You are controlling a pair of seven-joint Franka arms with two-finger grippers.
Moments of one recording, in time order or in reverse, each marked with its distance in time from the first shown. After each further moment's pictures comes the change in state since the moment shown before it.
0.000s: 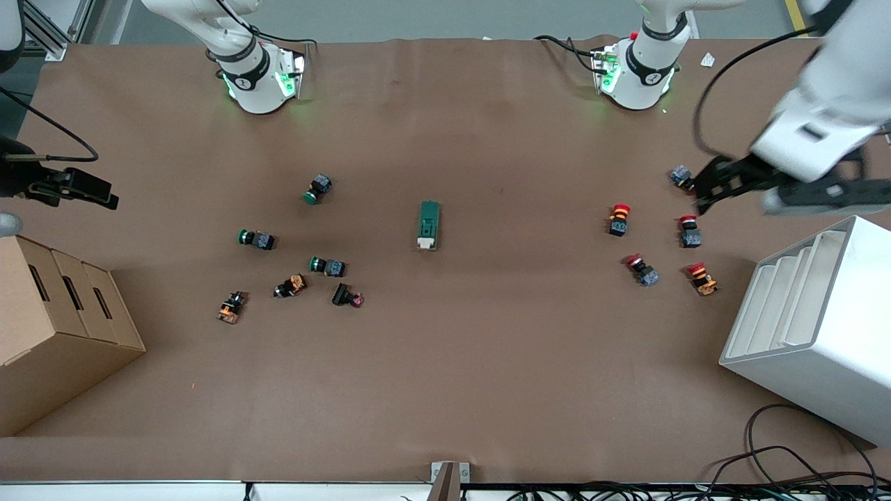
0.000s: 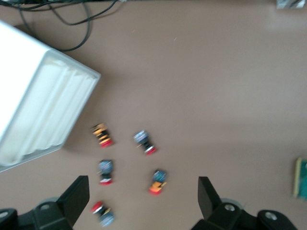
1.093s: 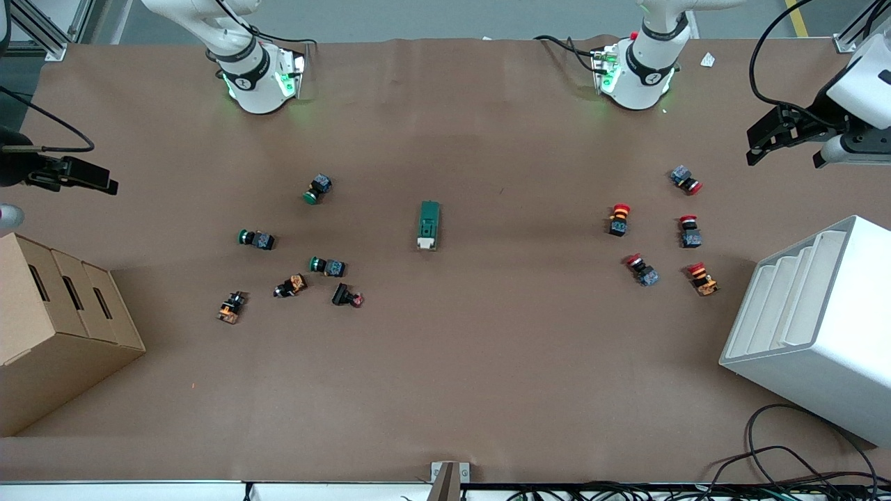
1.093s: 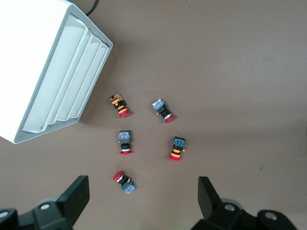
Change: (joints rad) left arm -0.003 -0.125 0.095 -0.127 -0.040 -0.059 0.121; right arm -0.013 -0.010 -0.003 0.007 0.008 -0.098 0.000
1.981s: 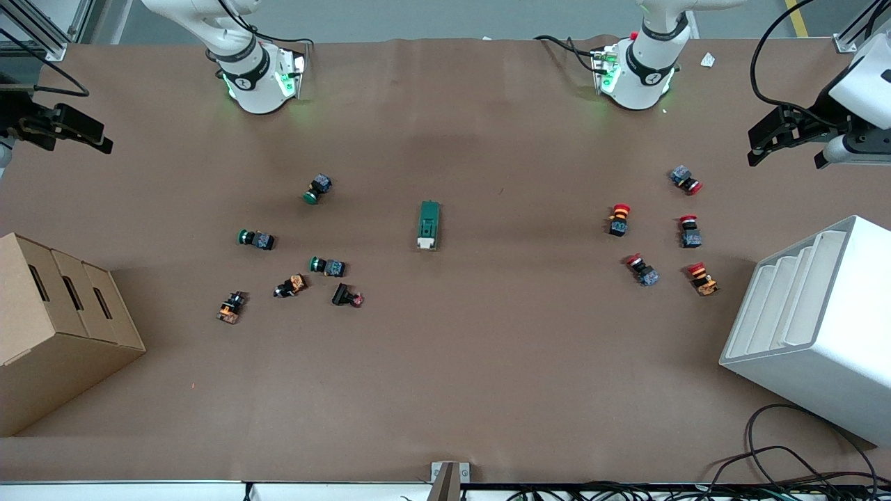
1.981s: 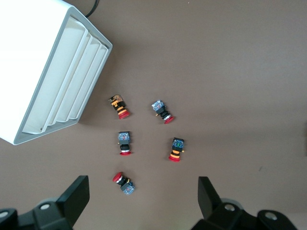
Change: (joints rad) left arm 0.000 0.003 0.000 0.007 -0.007 0.000 0.000; right arm -0.001 -0.218 0.000 -0.198 -0.002 0.048 0.001
